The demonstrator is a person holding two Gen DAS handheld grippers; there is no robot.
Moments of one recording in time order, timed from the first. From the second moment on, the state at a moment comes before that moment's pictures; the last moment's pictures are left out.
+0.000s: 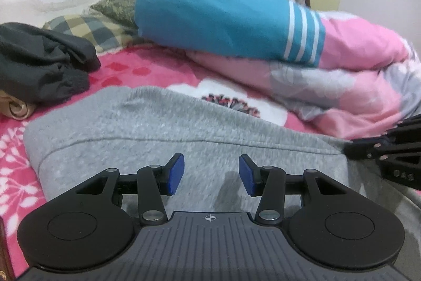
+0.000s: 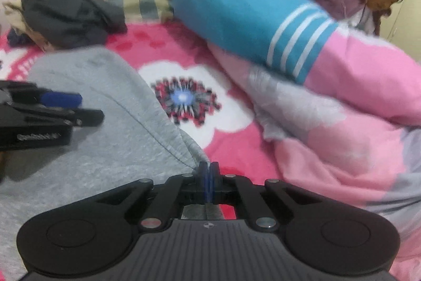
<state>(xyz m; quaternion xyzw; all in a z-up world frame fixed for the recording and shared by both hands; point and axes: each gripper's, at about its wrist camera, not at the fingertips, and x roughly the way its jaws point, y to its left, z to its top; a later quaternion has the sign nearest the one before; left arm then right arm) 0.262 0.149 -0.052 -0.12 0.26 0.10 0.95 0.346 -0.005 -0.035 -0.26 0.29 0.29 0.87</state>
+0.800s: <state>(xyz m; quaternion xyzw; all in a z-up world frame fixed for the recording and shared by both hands) 0.269 0.149 -0.063 -0.12 0.28 0.10 0.95 0.408 0.070 -0.060 -0.12 0.36 0.42 0.82</state>
